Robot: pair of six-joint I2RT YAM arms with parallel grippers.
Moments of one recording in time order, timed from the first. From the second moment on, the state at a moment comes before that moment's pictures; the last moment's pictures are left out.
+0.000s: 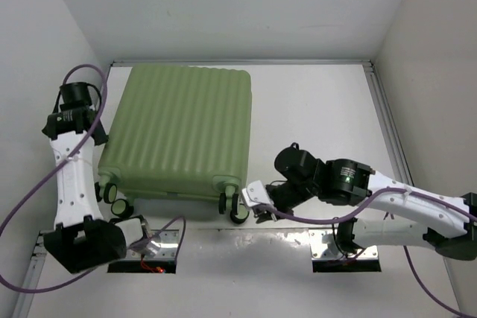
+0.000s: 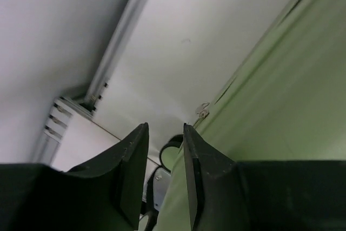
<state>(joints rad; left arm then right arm) 0.30 1.14 1.29 -1.07 -0.33 -0.09 1.18 1.00 1.00 -0.80 -0.55 -0.50</state>
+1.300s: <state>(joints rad) 0.35 1.29 1.12 -0.97 0.76 0.28 0.91 1.49 1.03 -0.47 0.07 -0.34</state>
